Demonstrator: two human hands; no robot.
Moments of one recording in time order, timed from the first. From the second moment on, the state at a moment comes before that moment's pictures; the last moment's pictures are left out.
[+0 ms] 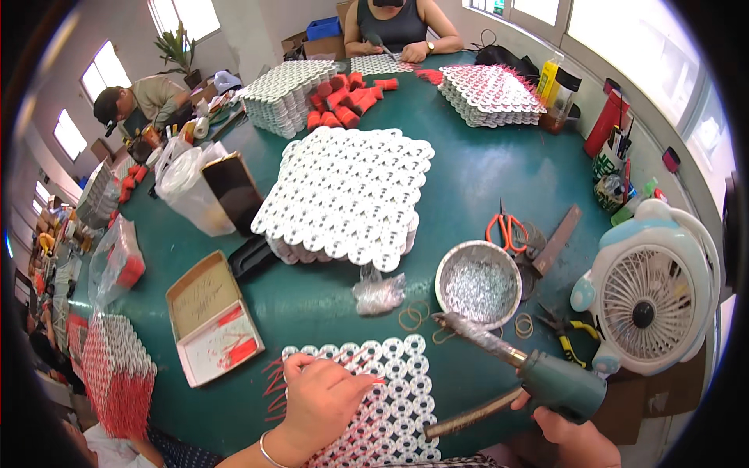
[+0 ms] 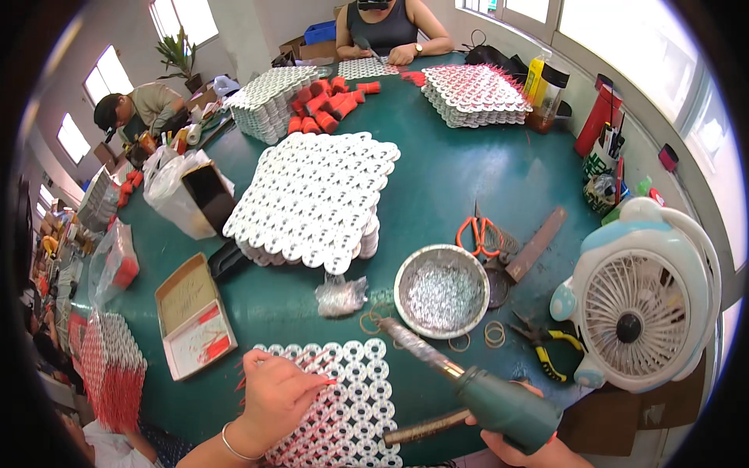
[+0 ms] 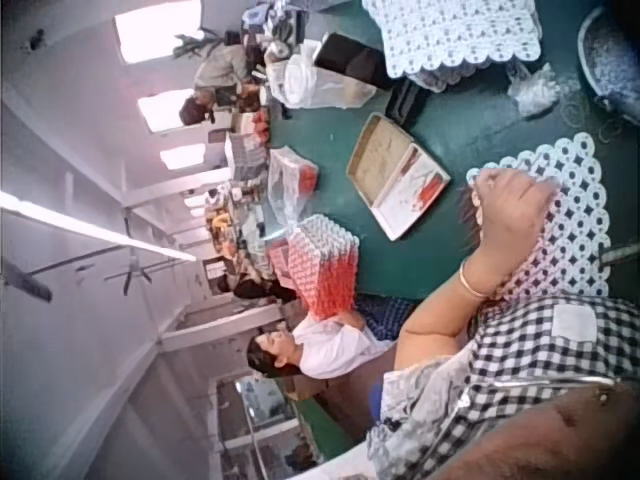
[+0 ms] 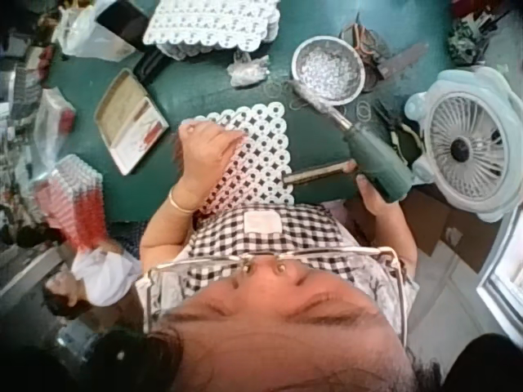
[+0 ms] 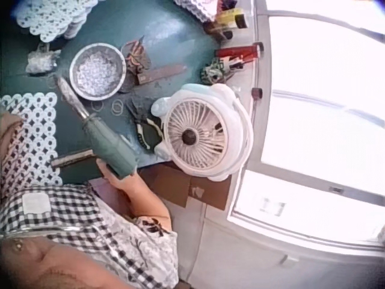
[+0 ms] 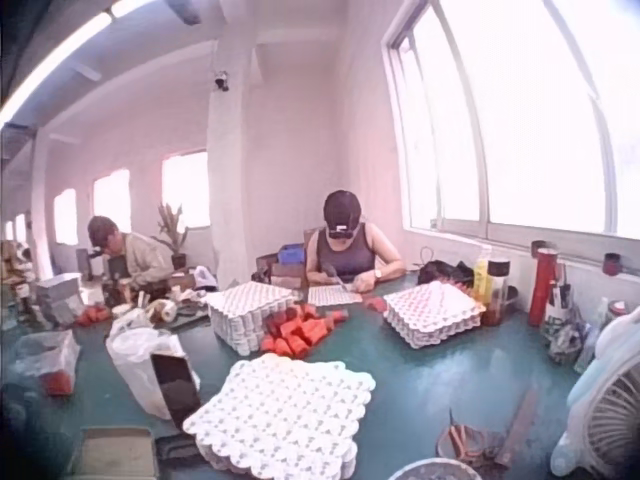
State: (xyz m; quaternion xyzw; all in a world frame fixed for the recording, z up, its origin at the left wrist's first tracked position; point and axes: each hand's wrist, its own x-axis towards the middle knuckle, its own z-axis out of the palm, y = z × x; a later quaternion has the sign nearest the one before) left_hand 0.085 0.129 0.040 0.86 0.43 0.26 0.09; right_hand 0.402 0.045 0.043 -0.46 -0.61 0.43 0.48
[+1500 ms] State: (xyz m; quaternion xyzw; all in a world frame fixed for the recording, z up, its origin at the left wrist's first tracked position) left_hand 0.101 0.173 -0.003 0.88 0.39 0.26 0.12; right_hand 0.367 0.058 0.033 -0.55 -0.72 0.26 0.34
